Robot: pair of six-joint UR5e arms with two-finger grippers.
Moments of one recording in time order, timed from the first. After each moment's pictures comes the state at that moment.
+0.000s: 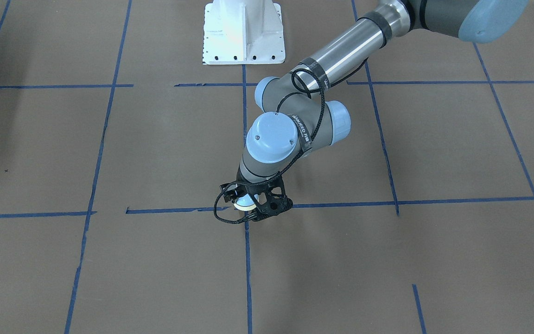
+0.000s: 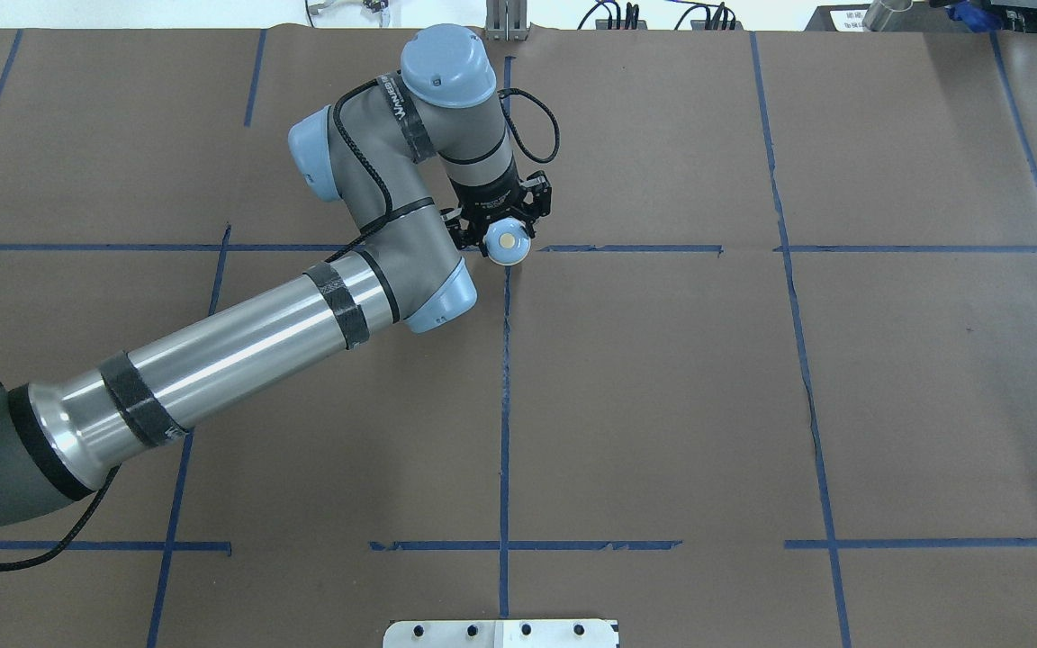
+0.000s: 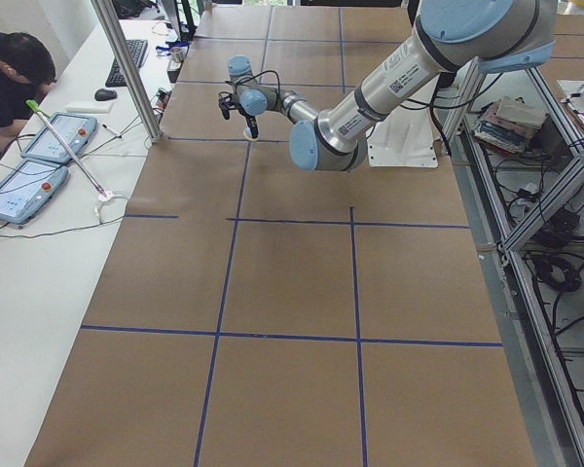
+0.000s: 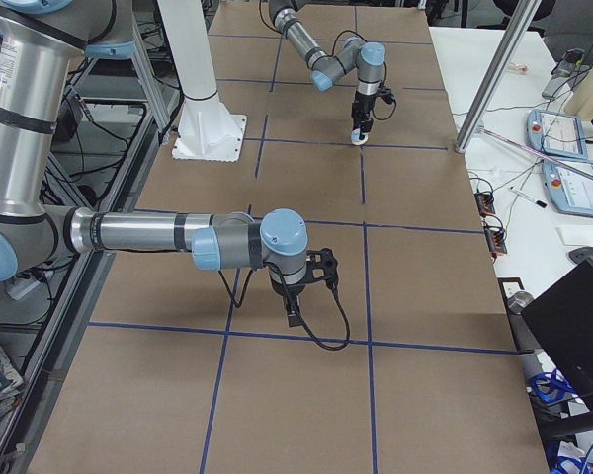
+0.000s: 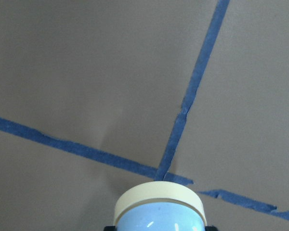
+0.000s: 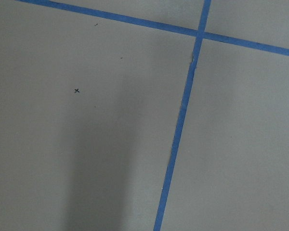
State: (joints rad) left arm -0.68 -2.65 -0.94 -1.96 -2.13 -1.48; right arm 1.51 -1.88 1.90 -1.48 2.35 -0.08
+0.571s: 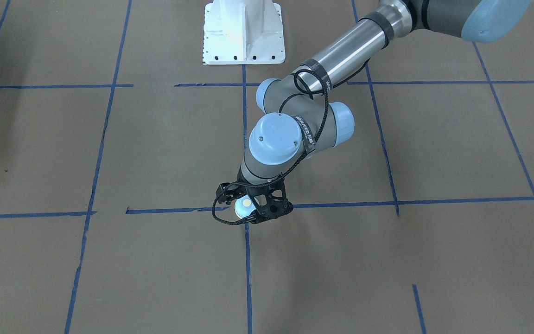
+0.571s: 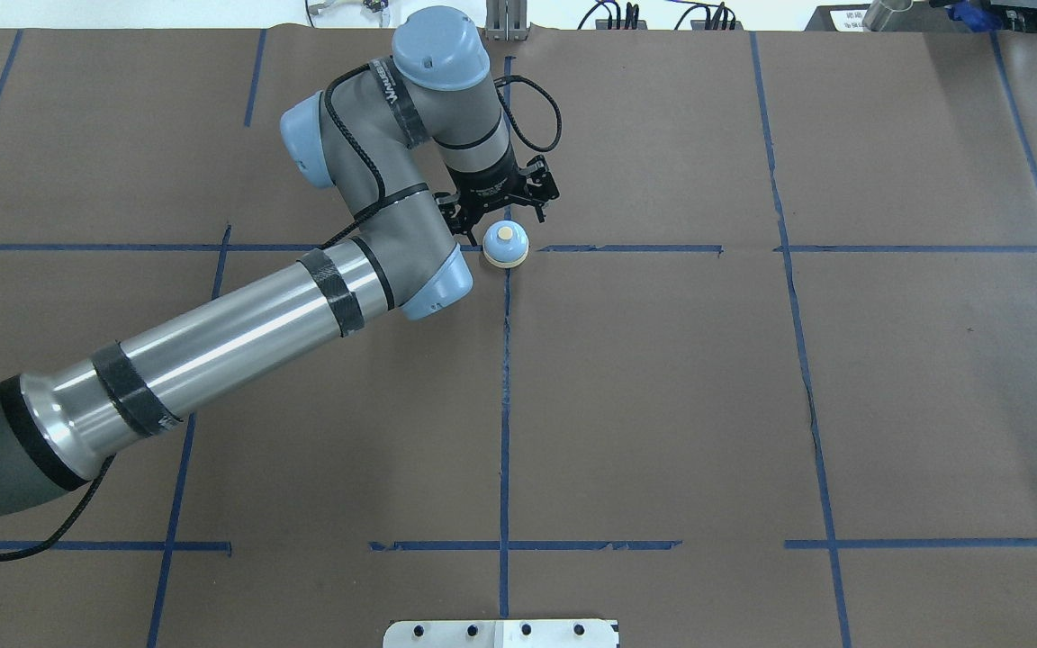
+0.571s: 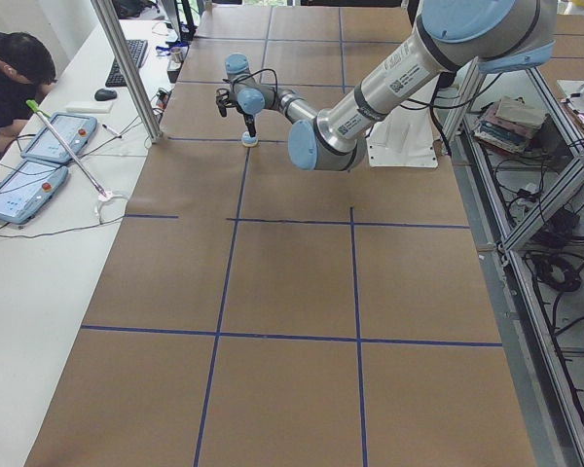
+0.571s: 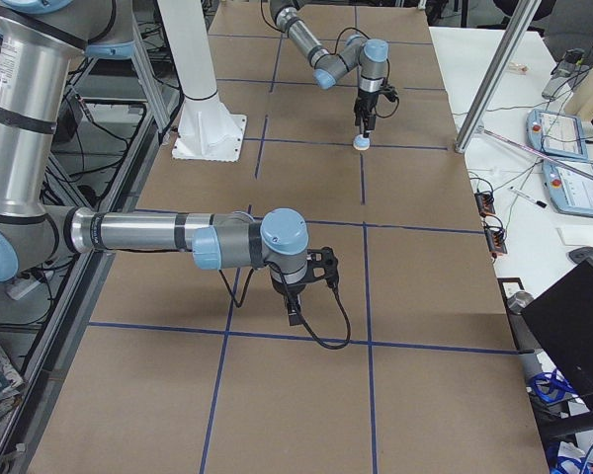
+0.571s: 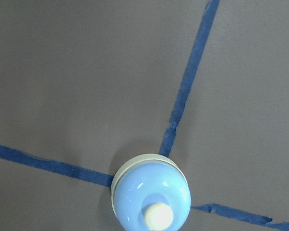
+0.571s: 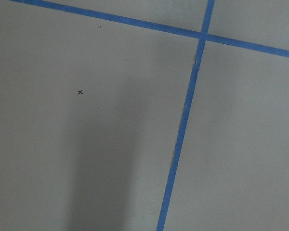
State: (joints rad) left arm -0.72 -2.64 -0.98 -1.95 -2.18 -1.41; right arm 1.51 -1.87 1.90 -1.47 2.36 -0.09
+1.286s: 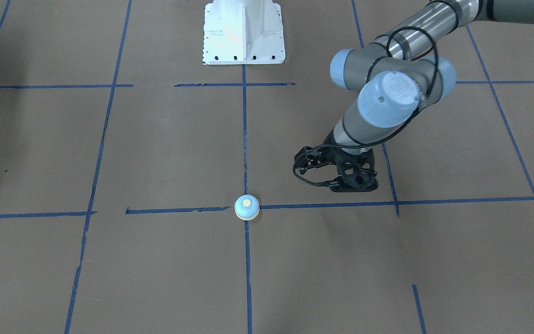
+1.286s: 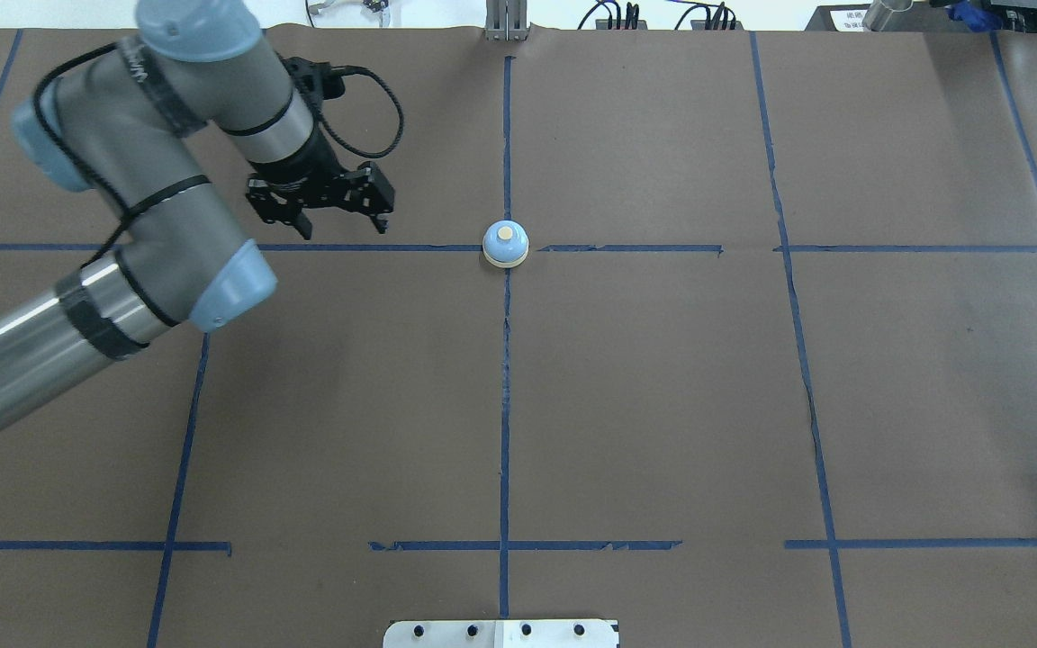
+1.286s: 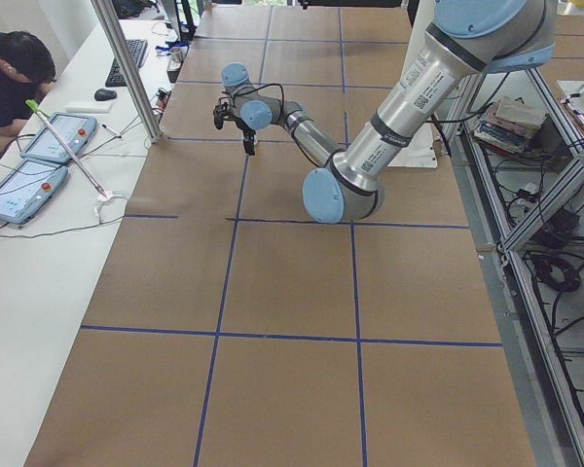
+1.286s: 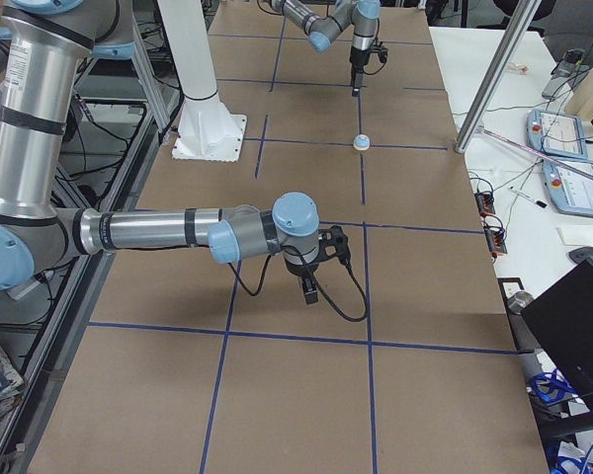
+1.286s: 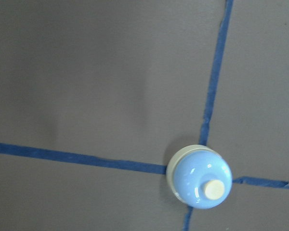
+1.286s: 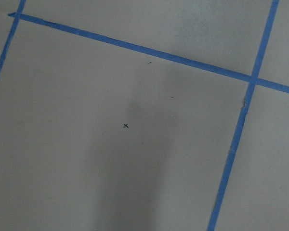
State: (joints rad) left arm -0.86 -2.19 -1.59 -1.65 -2.24 -0.94; right arm 1.39 -1.80 1.91 -1.37 2.40 0.06
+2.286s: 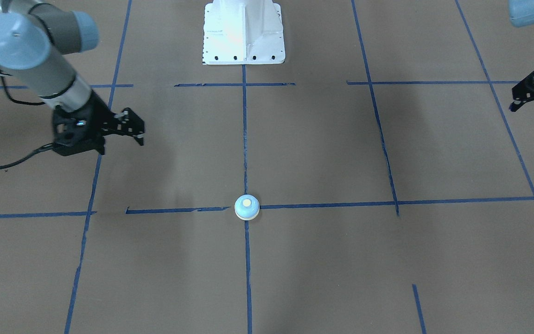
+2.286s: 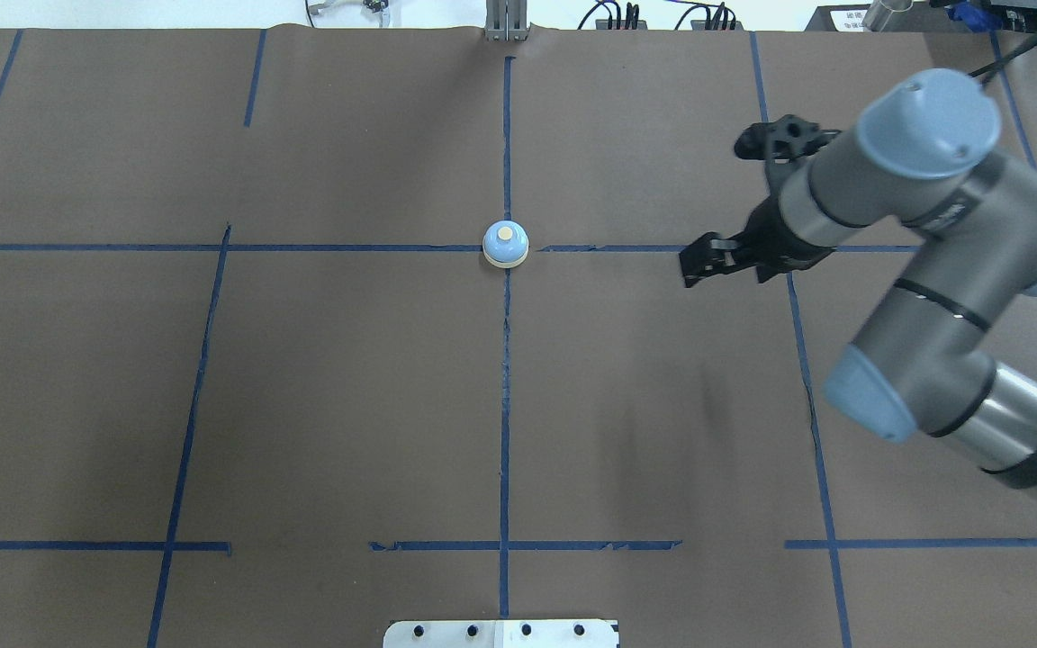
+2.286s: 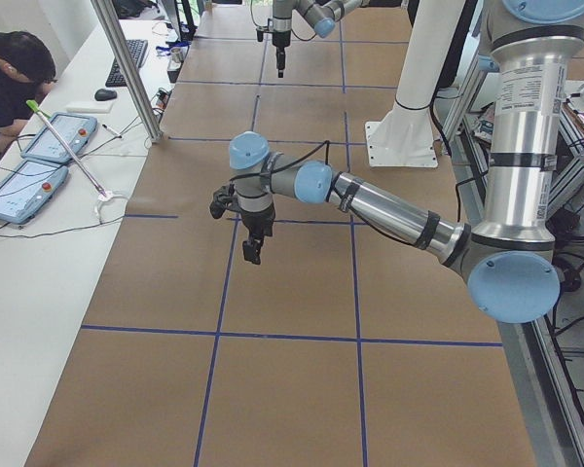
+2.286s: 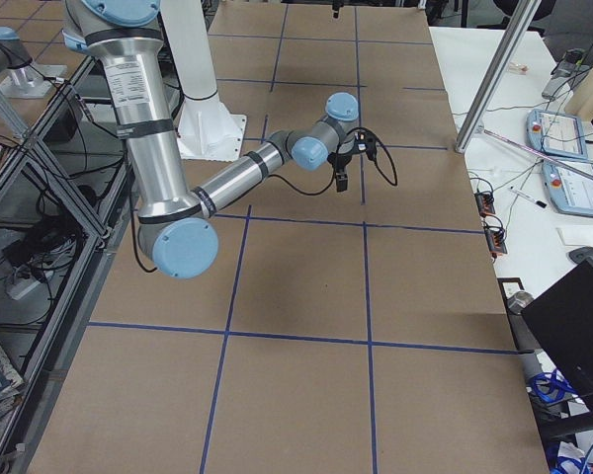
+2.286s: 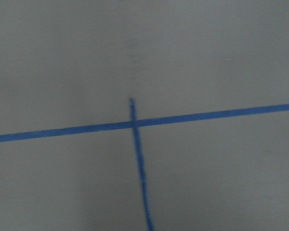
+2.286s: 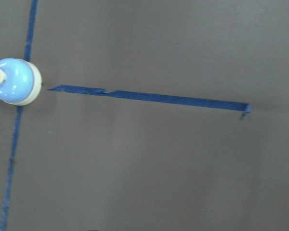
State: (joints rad) left arm -1.35 -1.52 -1.96 -1.39 -2.25 -0.05; right arm 0.74 -1.13 1.80 -1.42 2.07 0.99
